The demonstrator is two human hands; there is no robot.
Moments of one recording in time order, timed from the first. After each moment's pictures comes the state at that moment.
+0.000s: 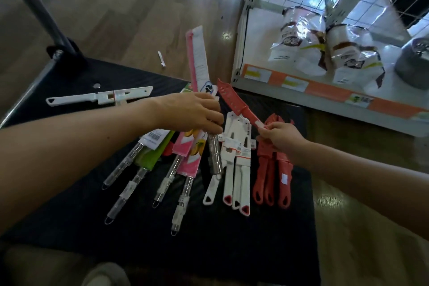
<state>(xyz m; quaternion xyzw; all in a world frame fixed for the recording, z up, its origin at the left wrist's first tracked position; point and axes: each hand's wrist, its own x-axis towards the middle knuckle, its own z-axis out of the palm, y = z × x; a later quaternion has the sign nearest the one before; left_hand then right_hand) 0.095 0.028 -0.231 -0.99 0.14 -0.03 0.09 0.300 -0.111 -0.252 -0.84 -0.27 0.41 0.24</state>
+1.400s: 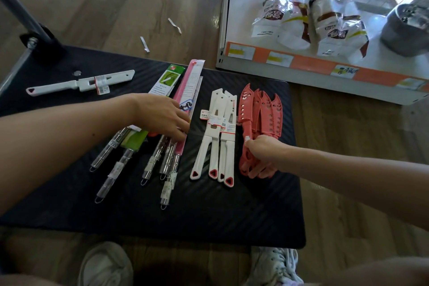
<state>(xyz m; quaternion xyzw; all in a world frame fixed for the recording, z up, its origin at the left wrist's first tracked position) 0.080 0.015 -0.256 -0.95 0.27 0.10 0.13 0.266 -0.170 -0.247 -0.83 -0.21 0.51 0.05</state>
